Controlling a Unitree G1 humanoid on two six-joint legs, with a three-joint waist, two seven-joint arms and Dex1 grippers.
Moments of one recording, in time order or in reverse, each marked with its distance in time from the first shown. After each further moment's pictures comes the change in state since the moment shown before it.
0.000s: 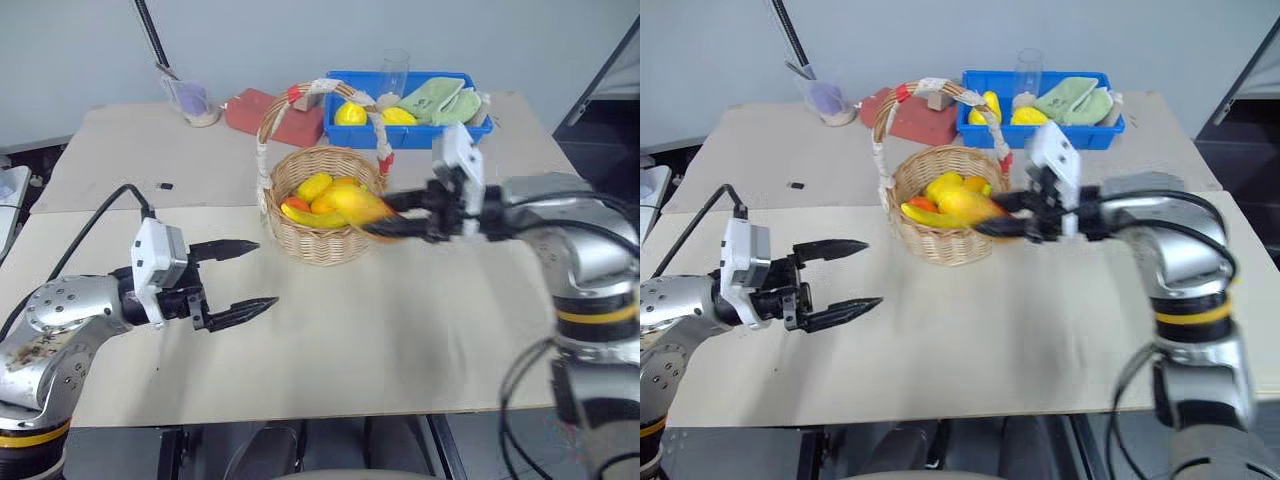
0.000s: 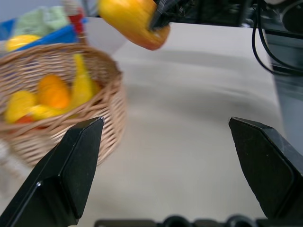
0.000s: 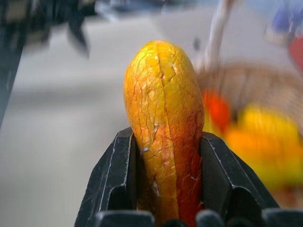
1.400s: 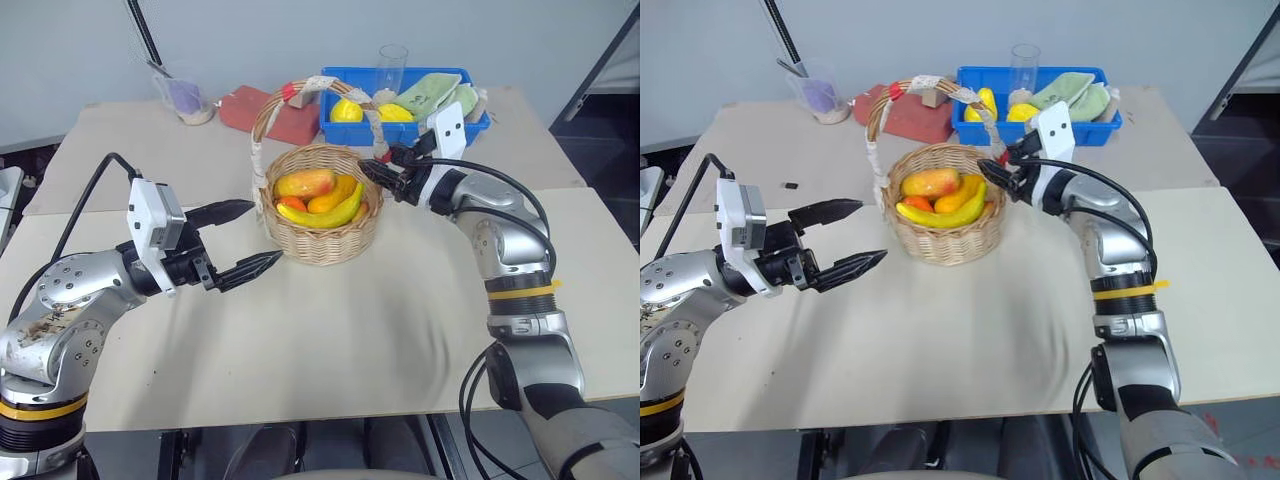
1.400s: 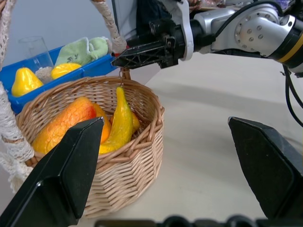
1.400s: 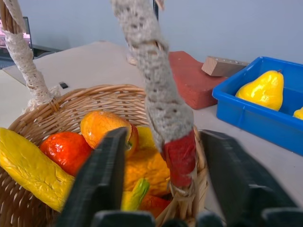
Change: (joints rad) left arm -0.150 -0.055 -0.063 0.058 -0.012 0.000 0.126; right arm 0.007 0.122 -0.073 0.399 -0.141 -0.389 -0.296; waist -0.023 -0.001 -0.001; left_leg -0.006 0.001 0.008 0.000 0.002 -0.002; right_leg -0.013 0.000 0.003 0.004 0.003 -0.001
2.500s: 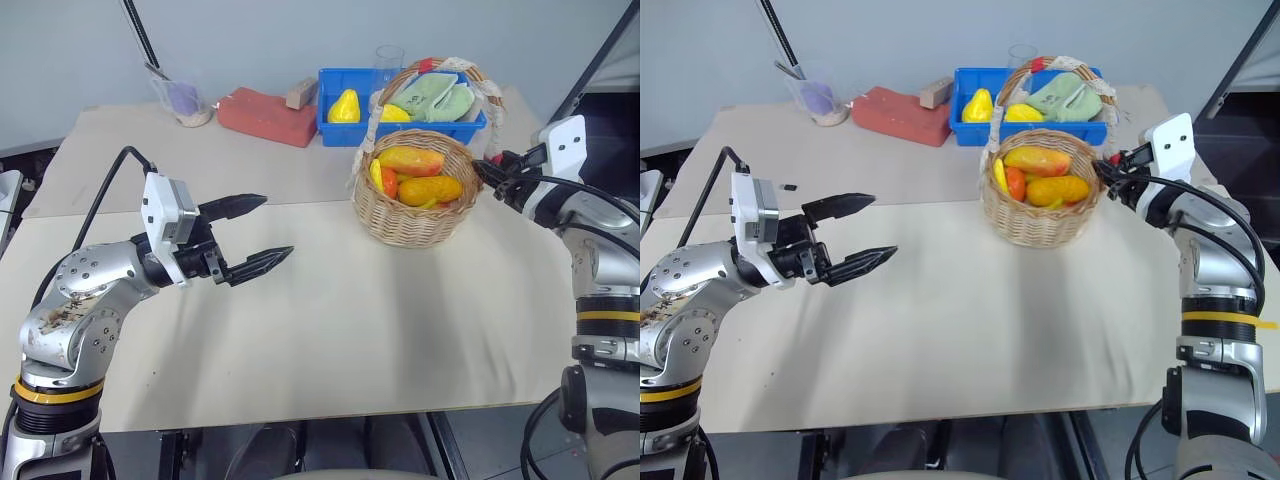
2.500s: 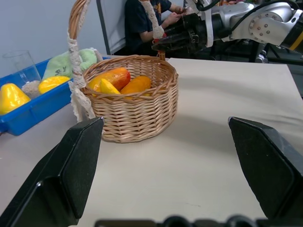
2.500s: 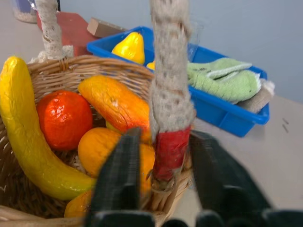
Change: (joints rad) left arm -0.070 -0.037 -0.058 0.070 0.045 -0.046 -0.049; right arm 0.170 -0.320 -0.165 0.040 -0.049 -0.122 0.014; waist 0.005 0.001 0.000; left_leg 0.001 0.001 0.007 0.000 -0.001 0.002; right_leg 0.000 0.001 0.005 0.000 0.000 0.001
